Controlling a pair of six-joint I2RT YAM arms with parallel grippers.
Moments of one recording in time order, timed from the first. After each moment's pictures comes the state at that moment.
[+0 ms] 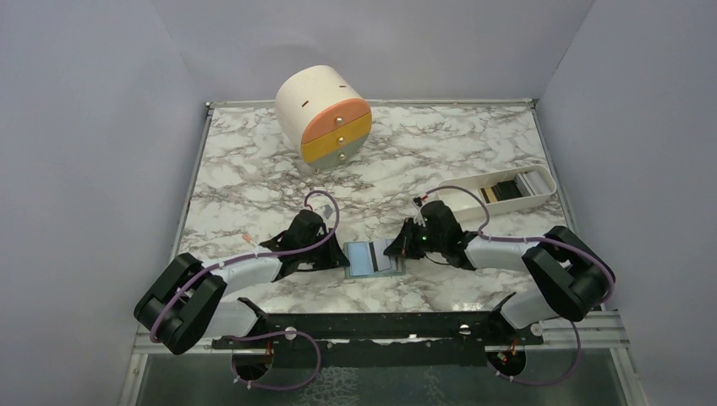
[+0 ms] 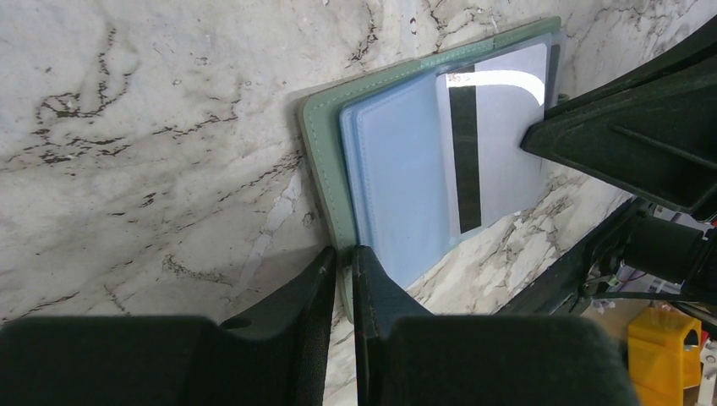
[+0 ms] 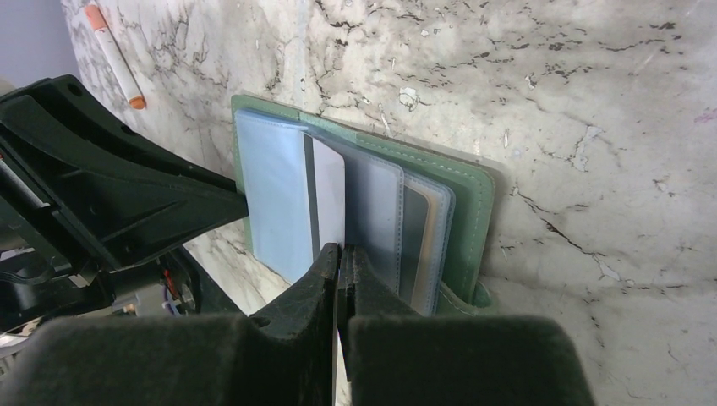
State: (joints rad) left arm -0.64 1.28 0.38 0.07 0.29 -0.78; right arm 0.68 1.47 0.47 0.29 -0.32 0.85
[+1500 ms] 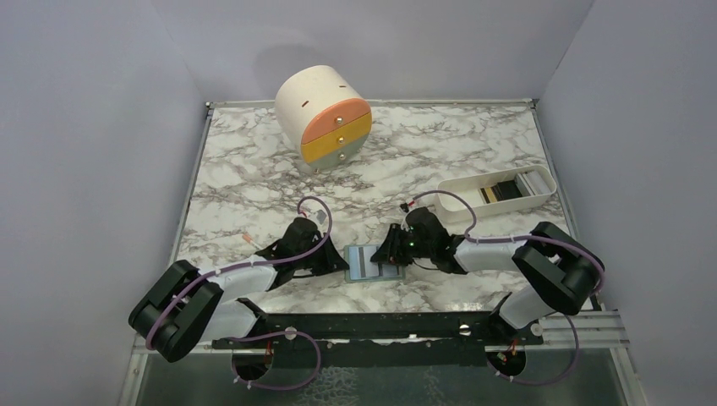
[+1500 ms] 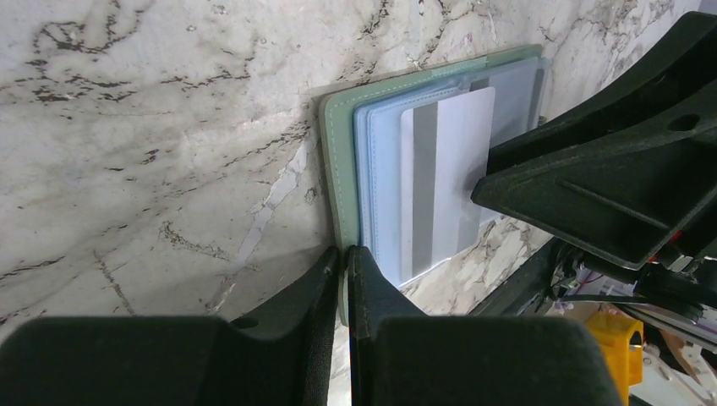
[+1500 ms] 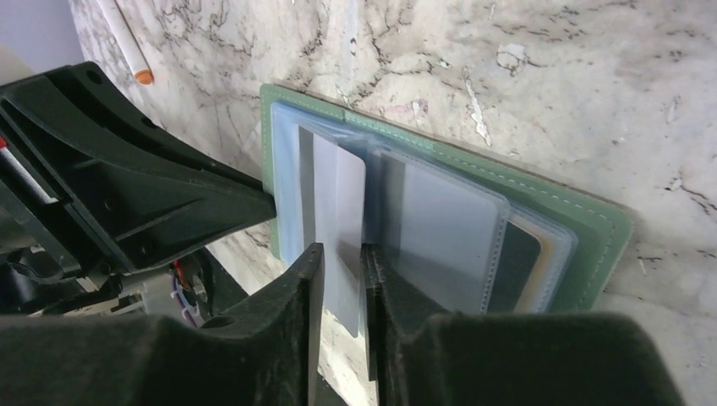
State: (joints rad) left arm -0.64 1.23 0.28 0.18 0.31 -0.89; right arm 0.80 1.53 0.48 0.37 -0.26 0.95
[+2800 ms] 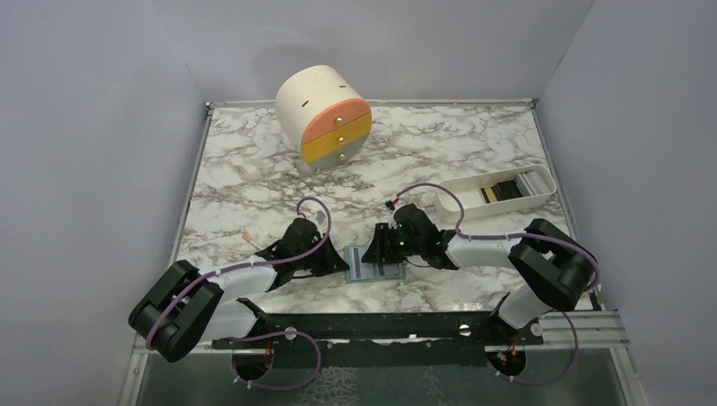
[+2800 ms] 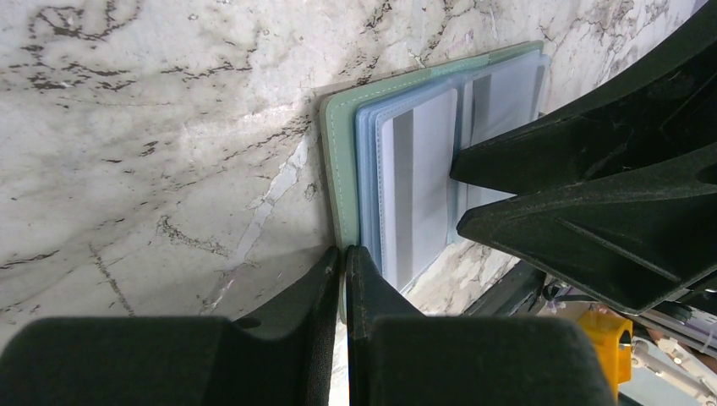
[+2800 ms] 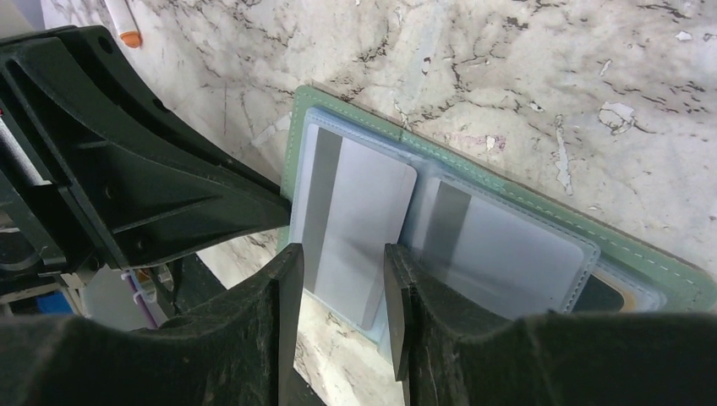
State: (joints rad) left arm -0.64 1.23 0.27 0.19 0.32 -0.92; right arm 0.86 1.56 0.60 0.25 -0.24 0.80
